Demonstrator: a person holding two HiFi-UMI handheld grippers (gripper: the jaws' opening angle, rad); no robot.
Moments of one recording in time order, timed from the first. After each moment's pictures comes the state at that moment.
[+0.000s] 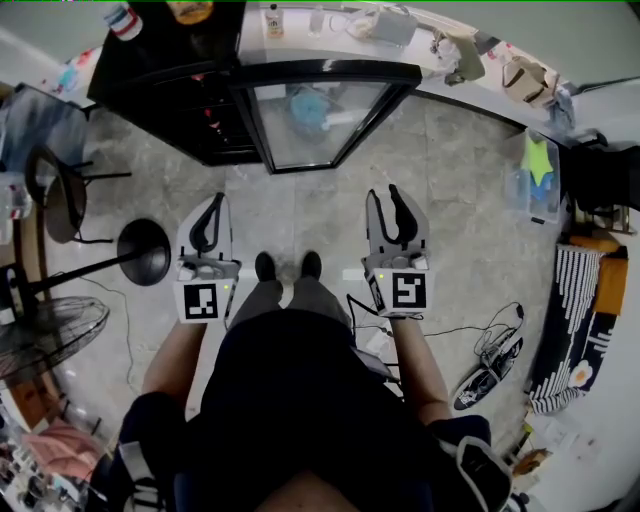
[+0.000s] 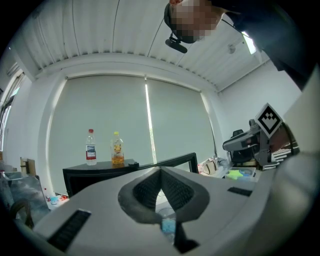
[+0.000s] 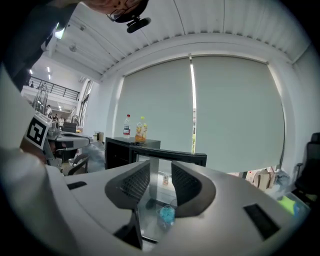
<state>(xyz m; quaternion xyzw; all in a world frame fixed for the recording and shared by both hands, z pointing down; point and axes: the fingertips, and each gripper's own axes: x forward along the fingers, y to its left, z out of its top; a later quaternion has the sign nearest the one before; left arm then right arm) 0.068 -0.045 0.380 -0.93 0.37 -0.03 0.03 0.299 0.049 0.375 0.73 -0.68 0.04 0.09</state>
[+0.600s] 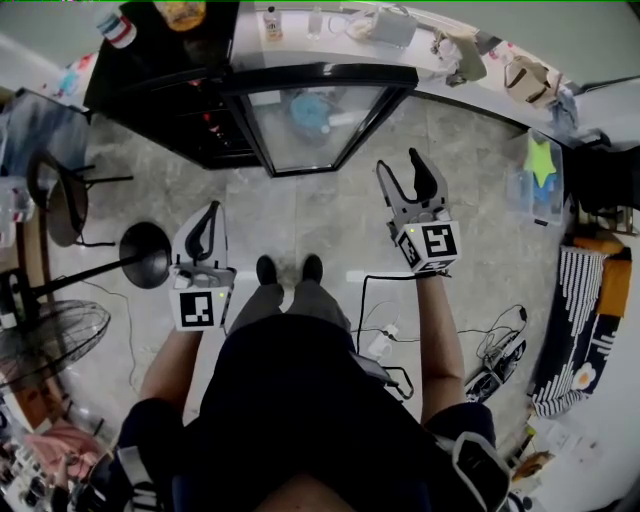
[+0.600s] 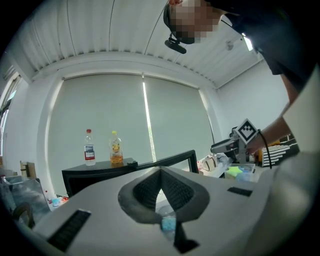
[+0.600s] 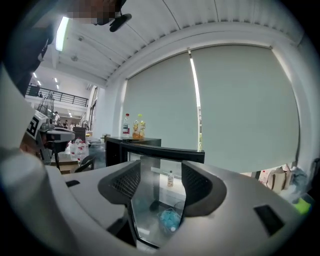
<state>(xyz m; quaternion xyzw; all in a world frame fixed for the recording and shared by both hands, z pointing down) 0.076 -0.045 0.383 -0.93 0.37 -0.04 0.04 0.378 0.000 0.402 0.68 -0.73 0.04 0.08</state>
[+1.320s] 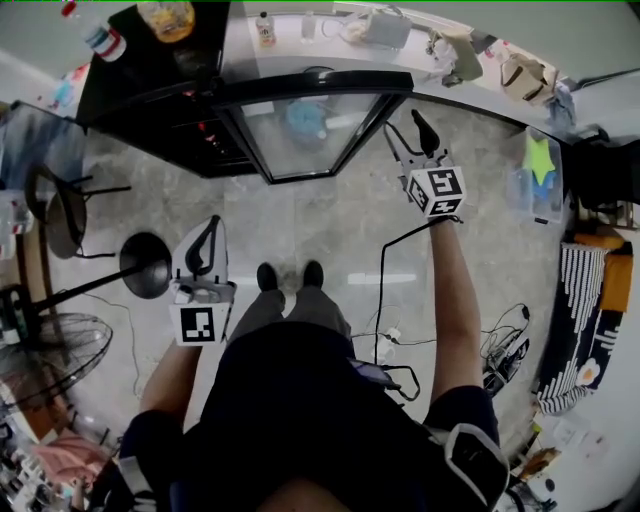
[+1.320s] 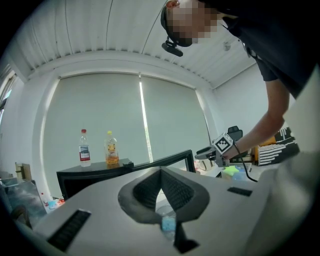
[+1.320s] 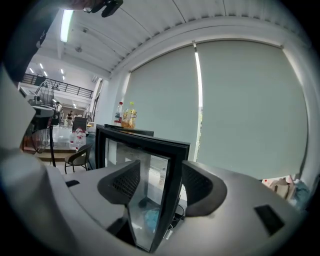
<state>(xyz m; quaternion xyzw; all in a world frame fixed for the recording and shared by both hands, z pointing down) 0.086 -0.045 0.388 -0.93 0.35 -0.05 0.04 0.460 -0.083 0.446 0.67 -0.74 0.02 0.12</state>
